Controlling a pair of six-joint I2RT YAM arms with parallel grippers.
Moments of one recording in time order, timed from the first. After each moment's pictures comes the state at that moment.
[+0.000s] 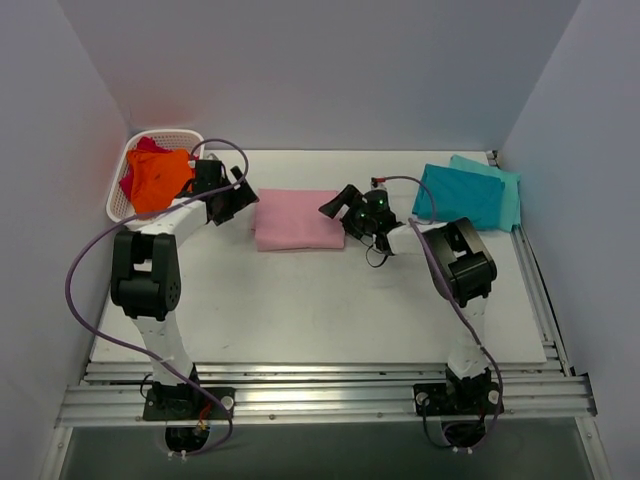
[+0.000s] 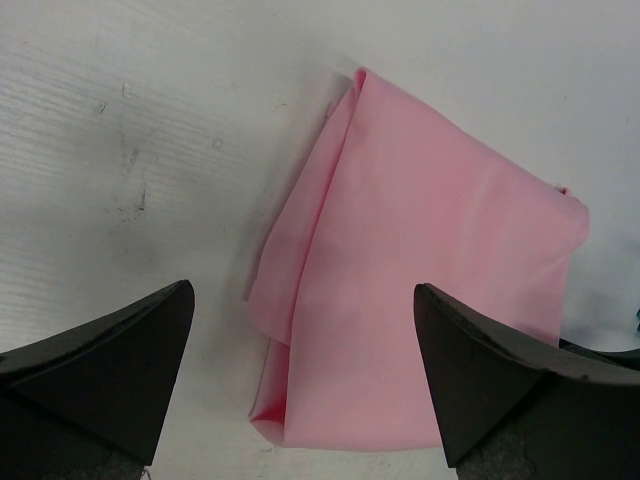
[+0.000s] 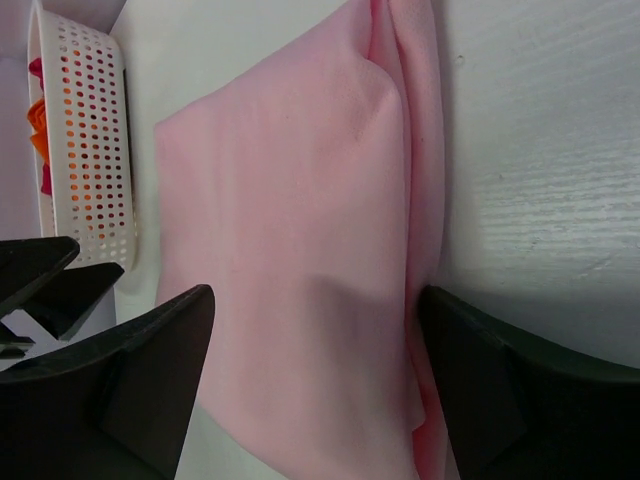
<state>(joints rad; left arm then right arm) -0.14 1.94 1.39 -0.21 0.06 -0.67 0.40 2.10 1.13 0.50 -0.19 0.97</state>
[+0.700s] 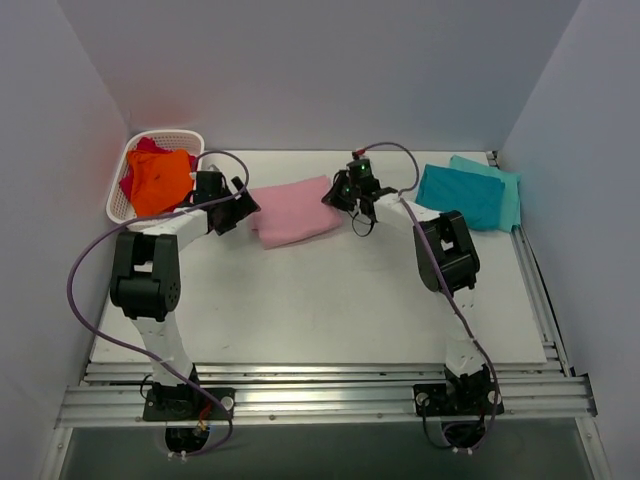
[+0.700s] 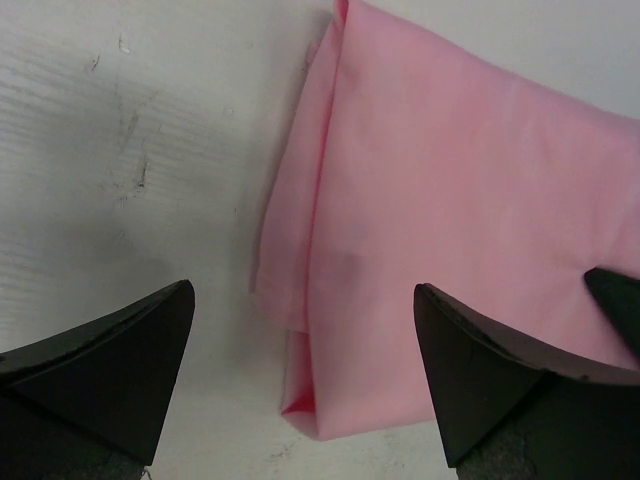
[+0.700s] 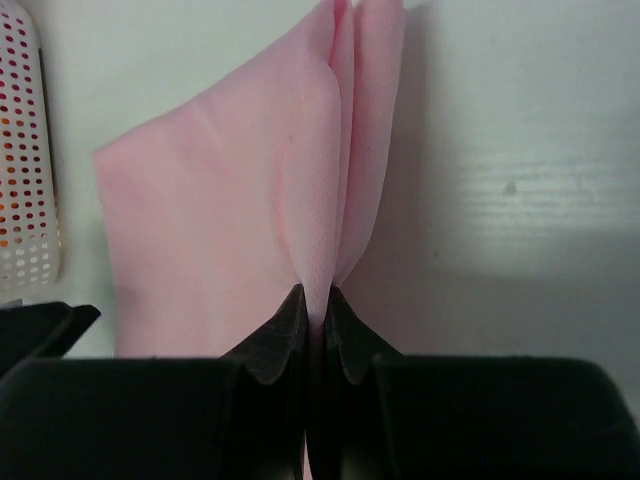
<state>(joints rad) -0.13 1.93 1.30 -0.12 0.09 -0.69 0.42 2.23 1.54 0.07 -0.15 0.78</state>
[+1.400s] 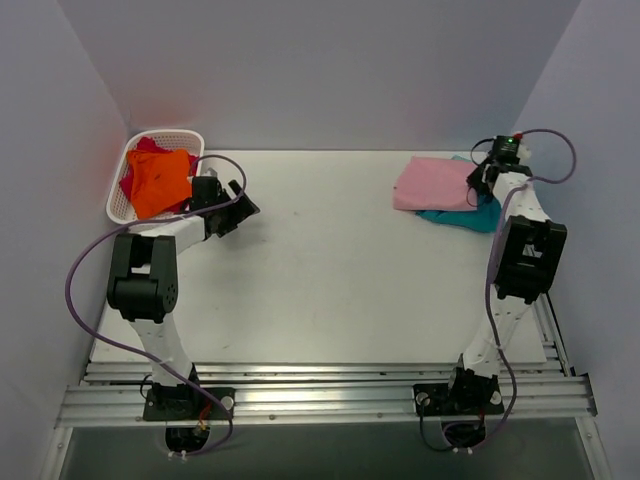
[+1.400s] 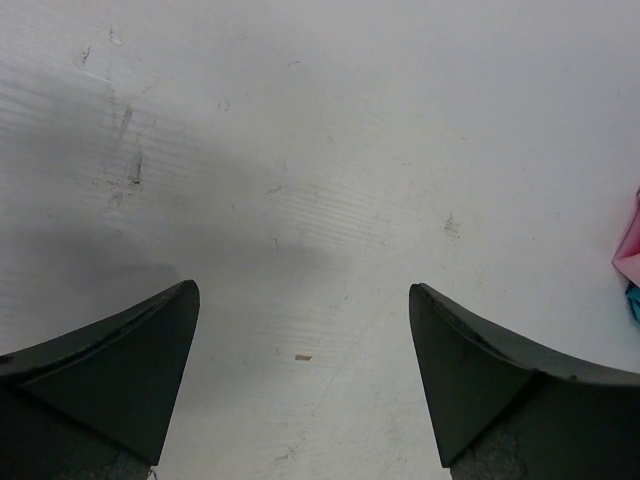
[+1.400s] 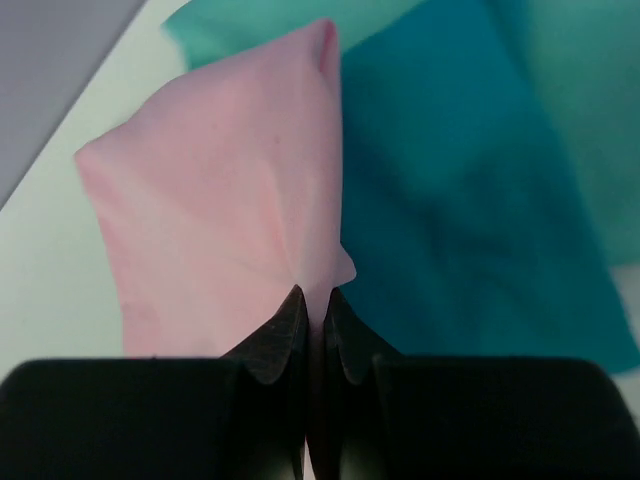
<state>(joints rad) -0.11 1.91 1.20 0.01 0.15 -0.70 -0.17 2.11 1.75 -0.40 0.04 0.56</state>
